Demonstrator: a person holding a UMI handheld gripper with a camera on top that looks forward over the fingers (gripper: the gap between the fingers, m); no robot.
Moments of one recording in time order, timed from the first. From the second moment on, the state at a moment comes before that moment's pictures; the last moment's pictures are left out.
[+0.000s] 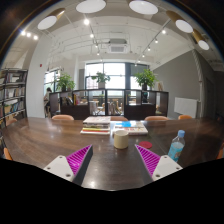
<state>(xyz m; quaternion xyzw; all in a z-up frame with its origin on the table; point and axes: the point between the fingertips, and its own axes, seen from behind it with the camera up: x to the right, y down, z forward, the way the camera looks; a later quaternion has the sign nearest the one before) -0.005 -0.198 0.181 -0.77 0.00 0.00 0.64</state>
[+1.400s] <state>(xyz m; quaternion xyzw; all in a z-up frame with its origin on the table) 0.289 -0.065 0.086 -0.75 0.04 -0.08 0.66</state>
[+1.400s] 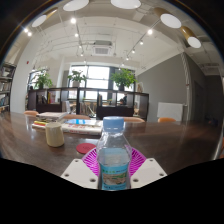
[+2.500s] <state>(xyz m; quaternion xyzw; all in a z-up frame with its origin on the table) 0.112 0.155 0.160 -0.26 -0.63 -0.66 0.32</state>
